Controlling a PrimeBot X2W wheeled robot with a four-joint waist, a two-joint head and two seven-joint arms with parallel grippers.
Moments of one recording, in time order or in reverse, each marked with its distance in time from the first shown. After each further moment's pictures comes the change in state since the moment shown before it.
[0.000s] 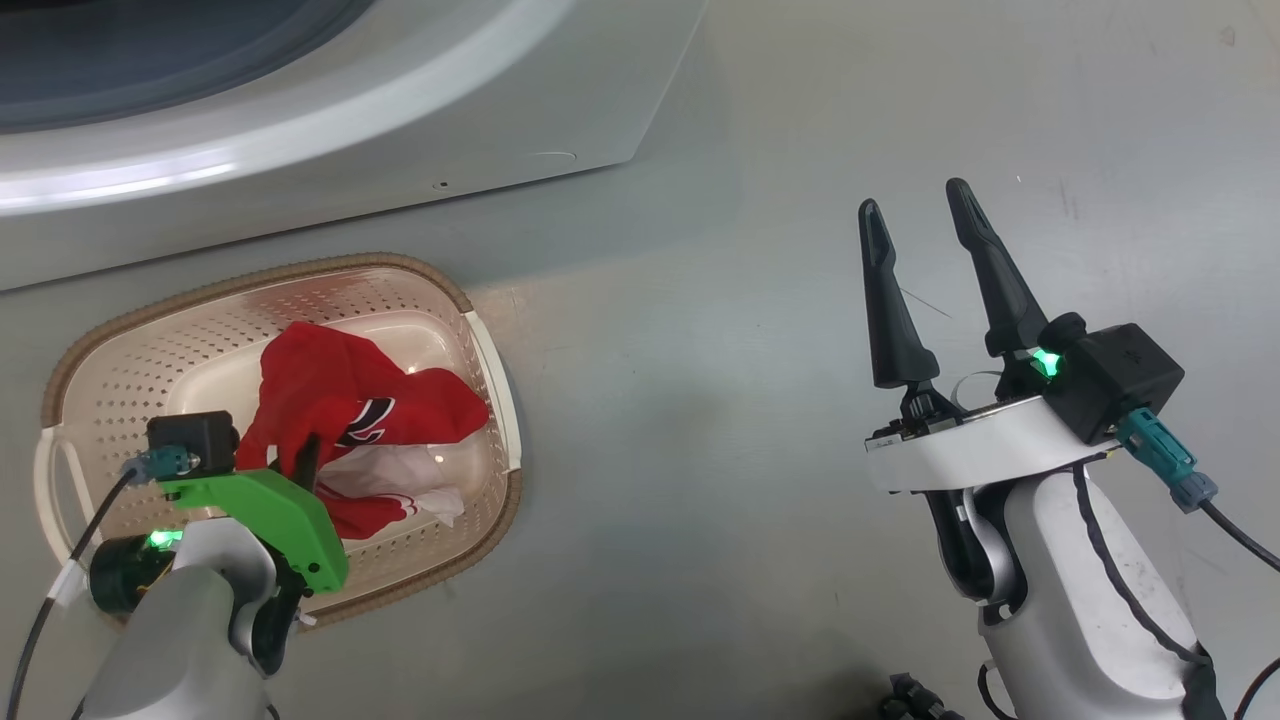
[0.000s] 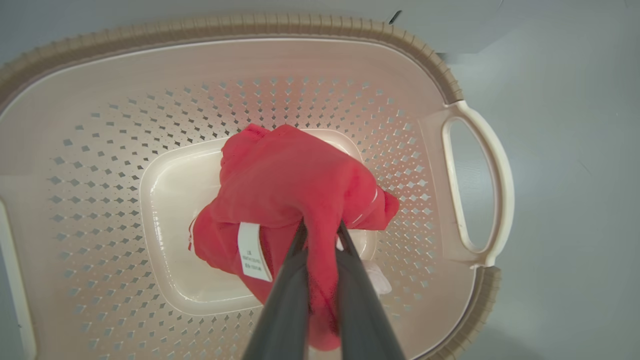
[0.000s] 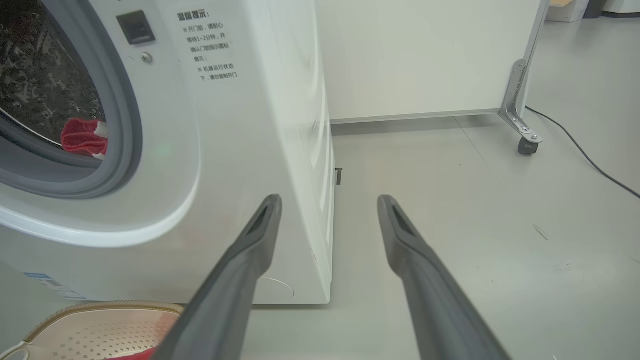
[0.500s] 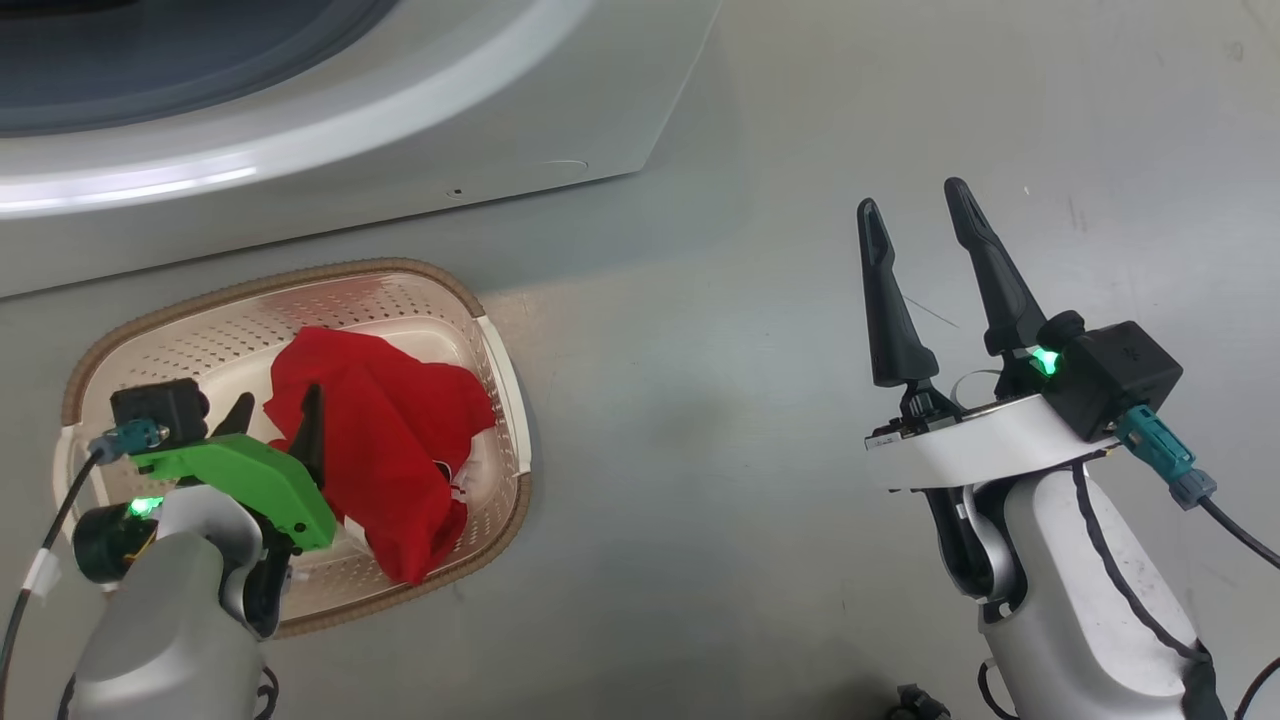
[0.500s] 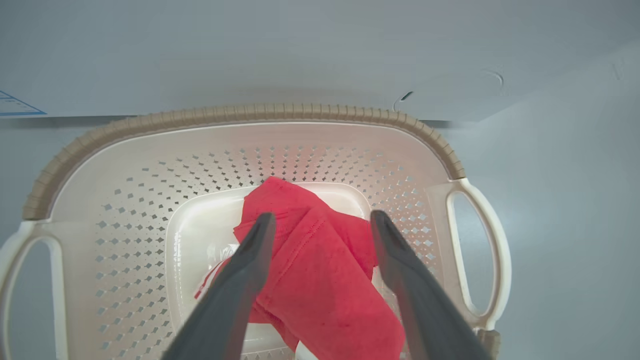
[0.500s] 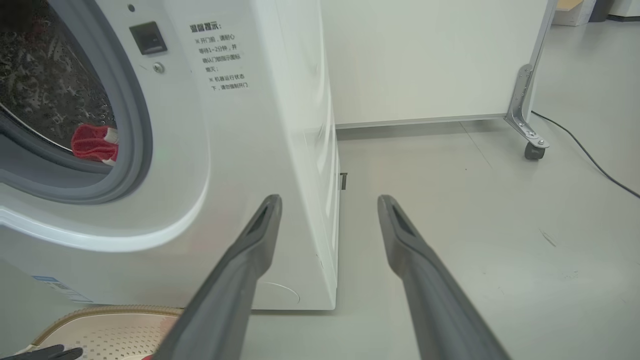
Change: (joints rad) left arm -0.074 -0.013 0.035 0.094 -0.026 -0.001 -0.077; right arm -0.005 0.000 0.003 0.006 0.002 -0.009 0.000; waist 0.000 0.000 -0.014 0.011
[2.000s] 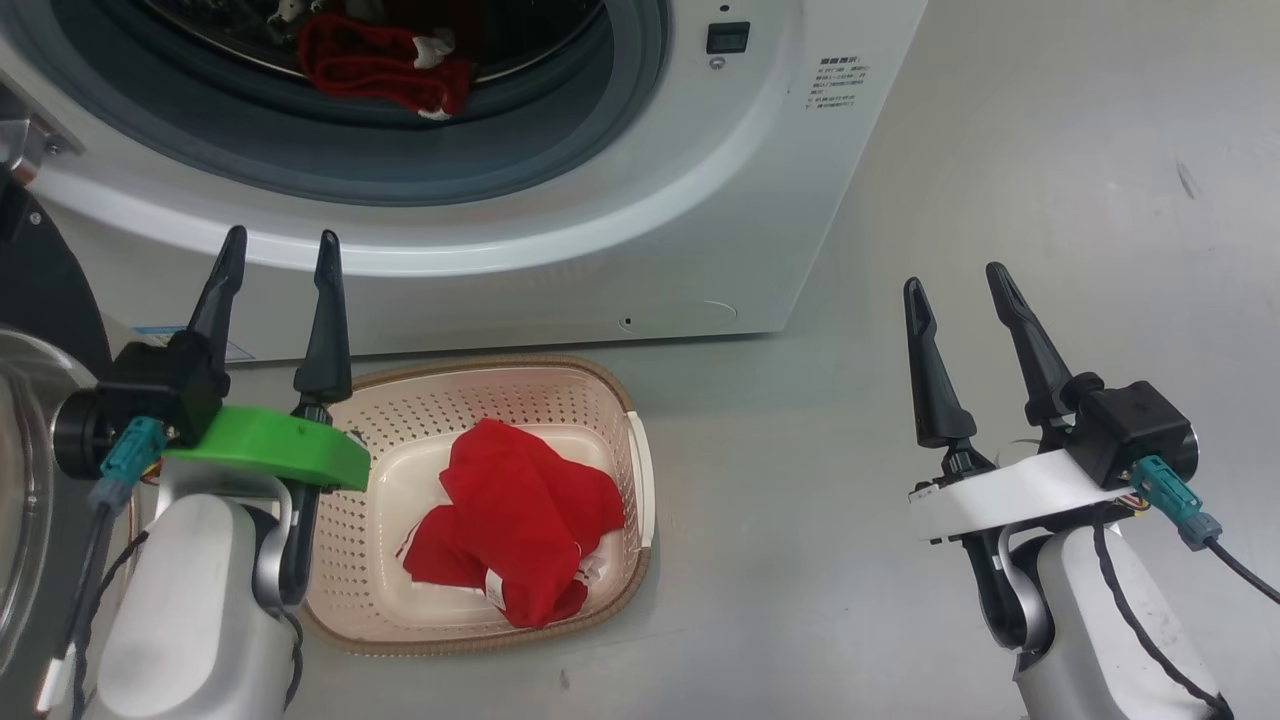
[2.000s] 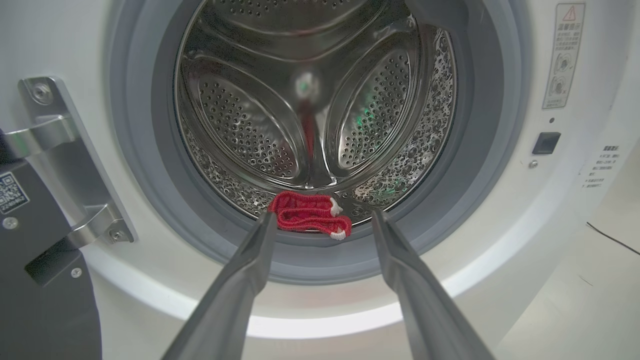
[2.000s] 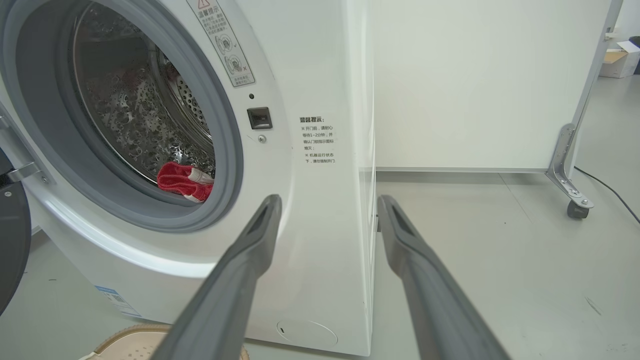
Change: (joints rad) left arm 0.114 -0.054 0.083 -0.542 0.258 0.045 -0.202; right arm 0.096 0.000 -0.101 0.072 -0.067 0.028 0.000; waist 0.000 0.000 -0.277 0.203
